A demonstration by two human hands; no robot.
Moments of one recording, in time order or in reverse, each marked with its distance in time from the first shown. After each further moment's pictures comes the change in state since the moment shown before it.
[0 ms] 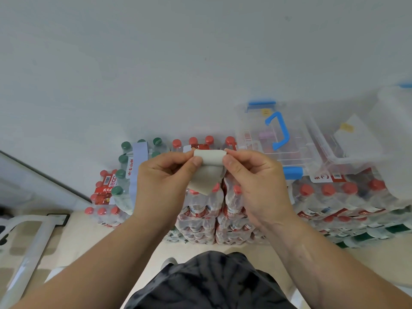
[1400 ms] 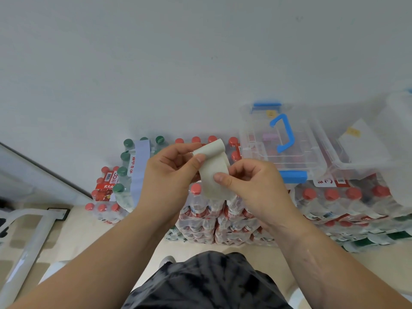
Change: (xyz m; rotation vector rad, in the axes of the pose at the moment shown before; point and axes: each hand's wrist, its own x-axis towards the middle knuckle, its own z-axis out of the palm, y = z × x) left_hand 0.008 0.002 0.002 -0.123 -0.085 -0.095; right_hand 0.010 0.007 -0.010 -0.376 -0.139 0.114
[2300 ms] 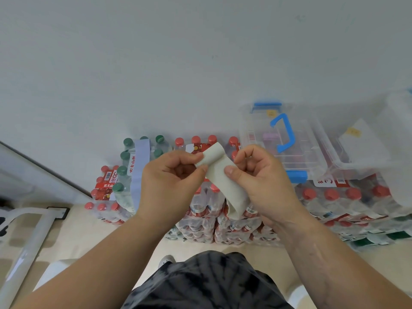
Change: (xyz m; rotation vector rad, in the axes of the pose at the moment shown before) left_hand -0.005 -0.012 -0.006 0.297 0.061 0.245; right_hand 0.005 0.004 -0.006 0.200 -0.047 -0.073
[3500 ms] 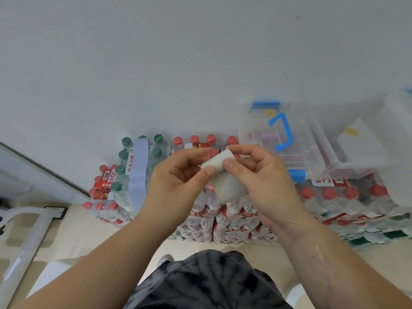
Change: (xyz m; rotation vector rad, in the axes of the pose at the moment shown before) left_hand -0.007 0.012 0.003 -0.141 -0.189 -0.095; right_hand -0.008 -0.019 0.005 0.049 0.055 0.075
